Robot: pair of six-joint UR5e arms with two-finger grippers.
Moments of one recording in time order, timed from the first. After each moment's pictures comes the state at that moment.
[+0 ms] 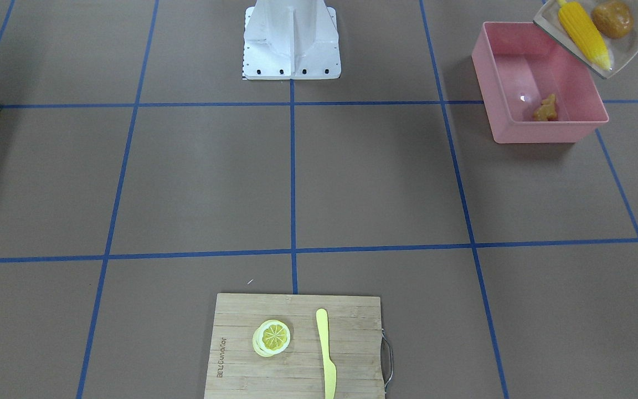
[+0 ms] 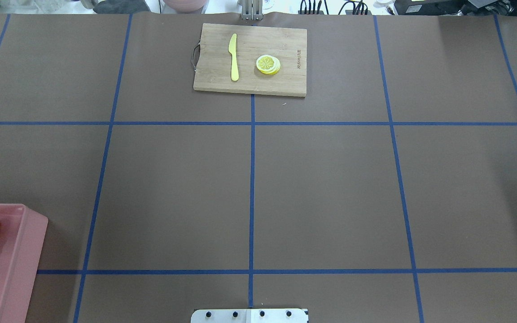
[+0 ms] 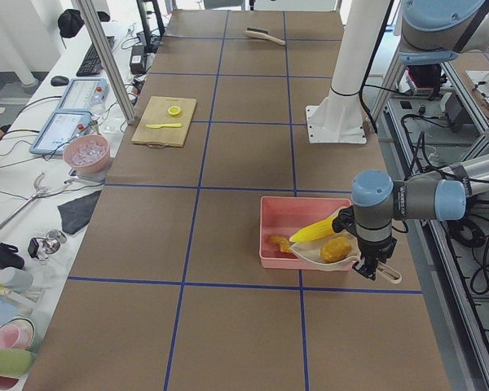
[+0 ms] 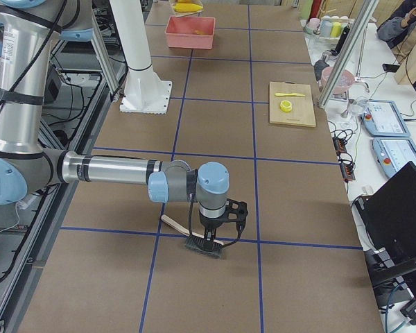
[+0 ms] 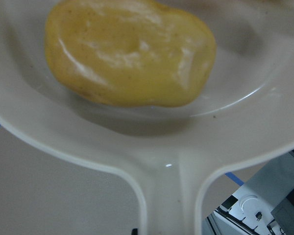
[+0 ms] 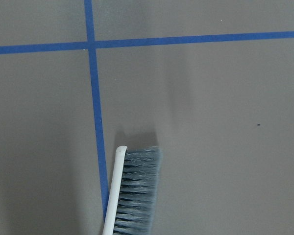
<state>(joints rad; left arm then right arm) -1.18 -0.49 -2.26 -1.87 -2.19 0.67 1.52 -1.79 1.75 -1.48 2.21 0.18</state>
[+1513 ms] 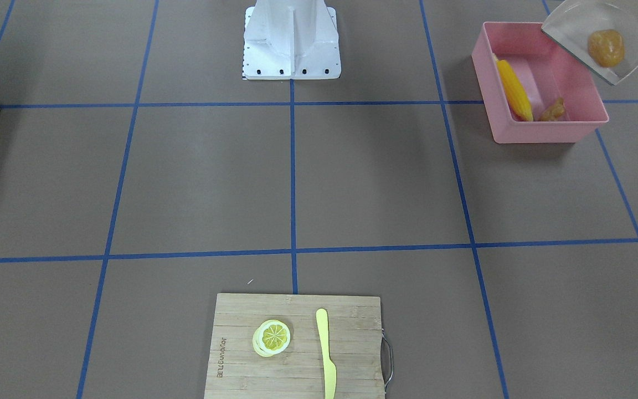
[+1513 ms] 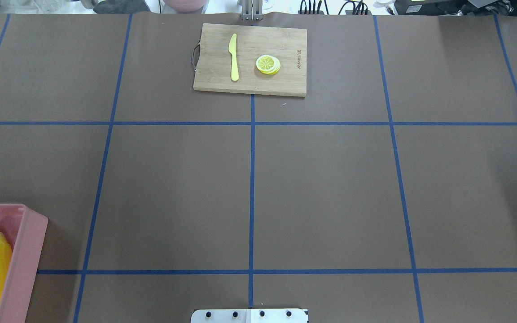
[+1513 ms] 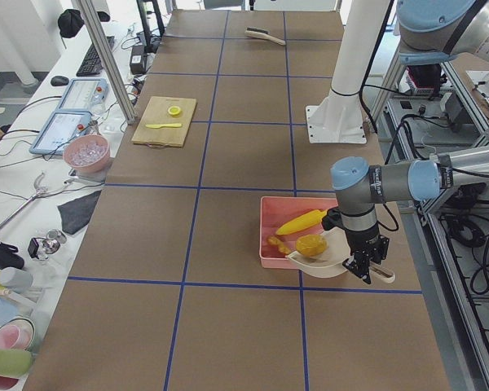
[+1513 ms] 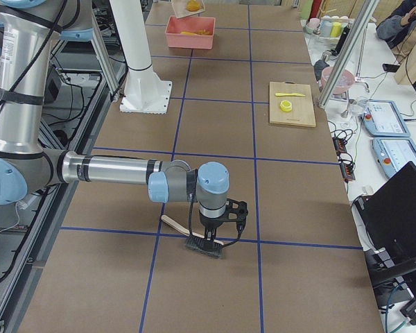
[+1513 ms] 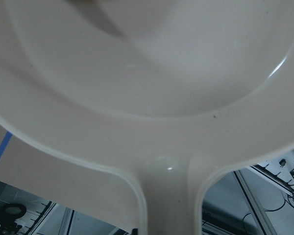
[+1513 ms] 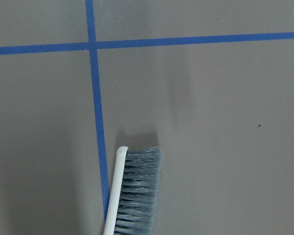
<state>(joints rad) -1.12 -0.57 -2.34 -1.62 -2.03 0.67 1.52 -1.79 1.75 -1.48 2.21 0.18</state>
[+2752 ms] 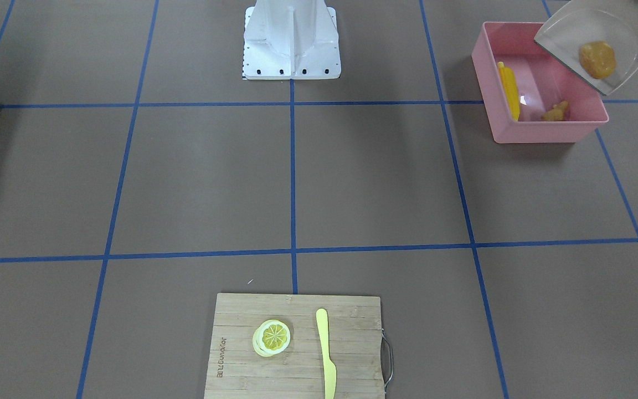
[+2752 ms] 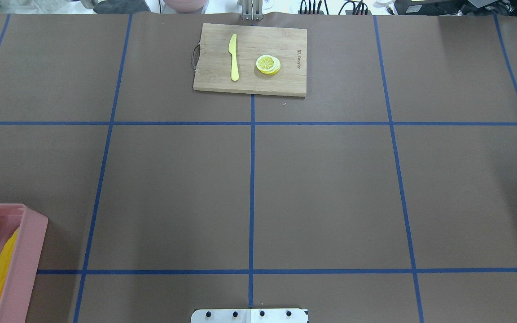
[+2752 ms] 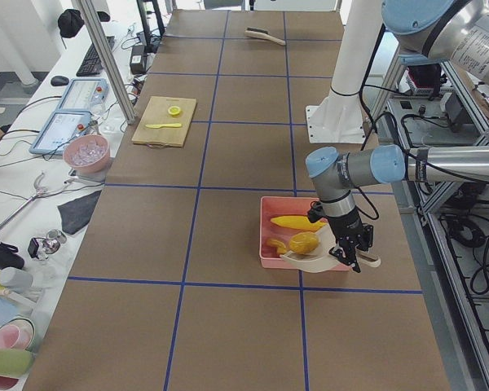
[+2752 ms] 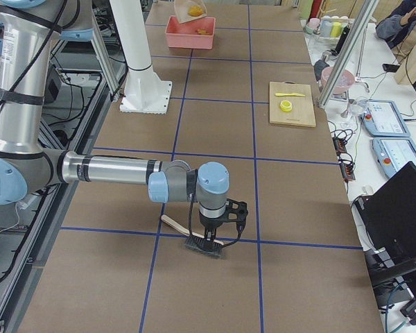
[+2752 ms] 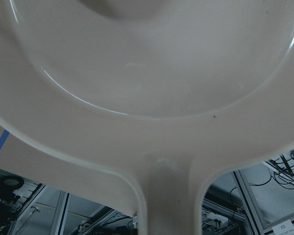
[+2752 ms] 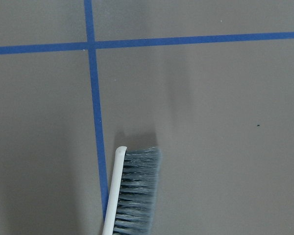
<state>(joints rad) -0.96 -0.69 -2.39 -1.38 -2.01 0.54 1.52 -1.79 1.75 -1.48 2.21 0.18</state>
